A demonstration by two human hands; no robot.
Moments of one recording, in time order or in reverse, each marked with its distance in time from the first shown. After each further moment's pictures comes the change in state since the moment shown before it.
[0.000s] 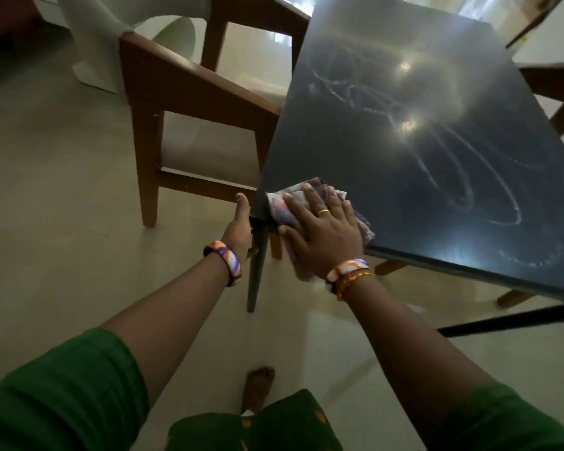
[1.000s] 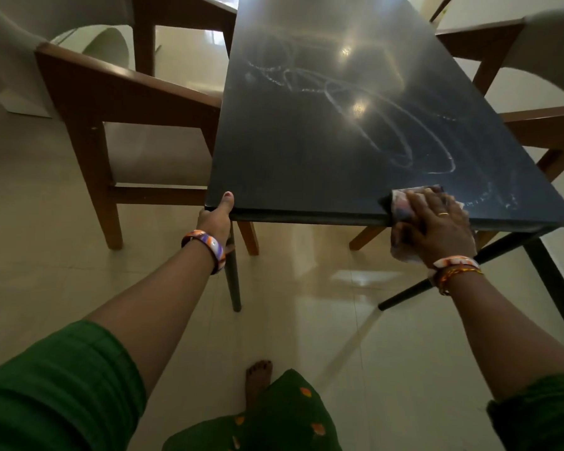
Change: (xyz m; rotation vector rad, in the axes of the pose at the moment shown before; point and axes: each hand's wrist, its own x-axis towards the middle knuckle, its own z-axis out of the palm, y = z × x) left_hand 0.008 -0.009 0.016 0.158 0.139 0.013; right_hand -0.131 0.180 -0.018 -0.083 0.088 0.555
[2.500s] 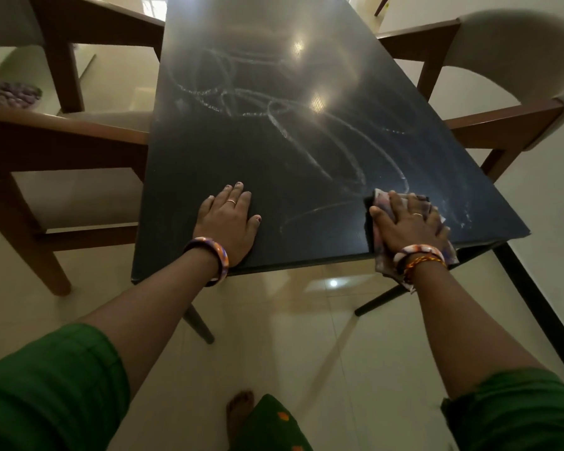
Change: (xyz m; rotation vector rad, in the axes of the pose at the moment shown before) left_hand 0.008 0.060 0.108 1.459 -0.037 0.994; right_hand 0.061 -0.008 -0.040 0.180 -0.238 0.479
